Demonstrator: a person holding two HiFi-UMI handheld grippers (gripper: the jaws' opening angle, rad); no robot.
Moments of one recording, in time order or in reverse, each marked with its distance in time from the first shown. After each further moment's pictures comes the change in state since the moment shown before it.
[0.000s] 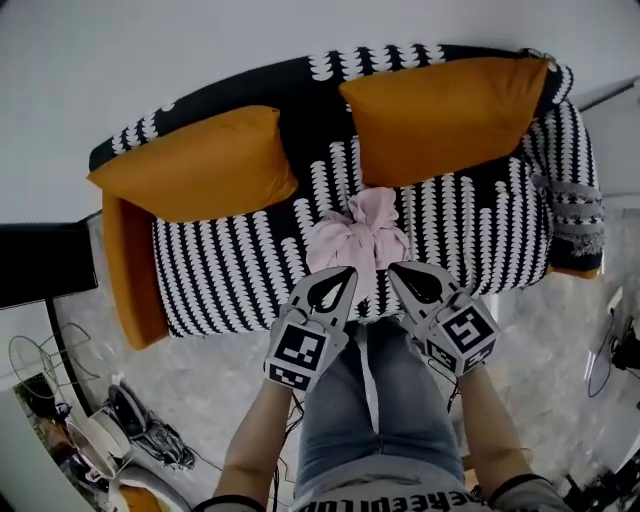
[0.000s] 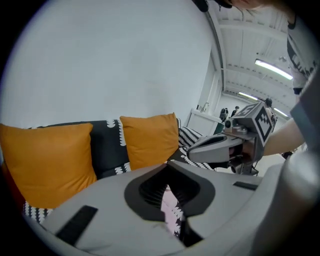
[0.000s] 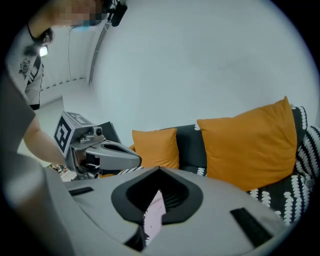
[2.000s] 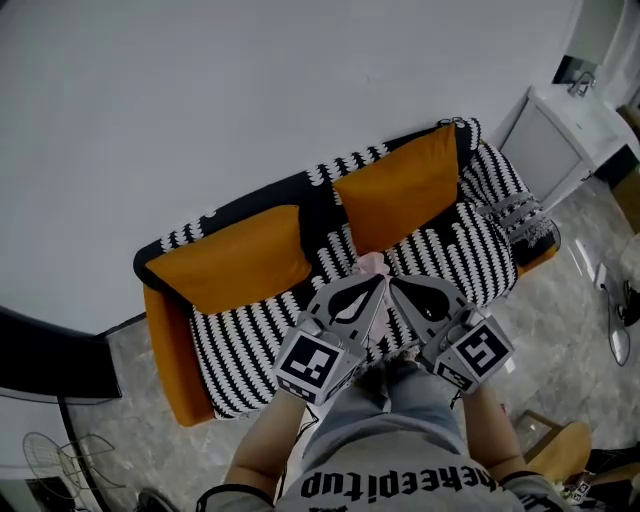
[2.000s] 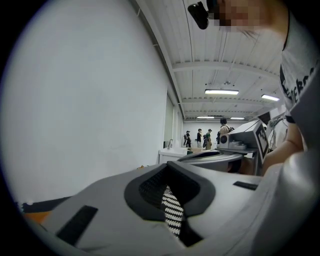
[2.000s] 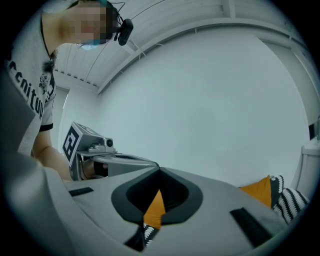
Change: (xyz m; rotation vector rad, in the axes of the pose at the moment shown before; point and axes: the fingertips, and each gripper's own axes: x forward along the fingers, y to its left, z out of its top) left arm -0.213 -0.093 0.186 0.311 -0.432 -0.316; right arm -0.129 0.202 0.199 -0.256 -0.452 -0.228
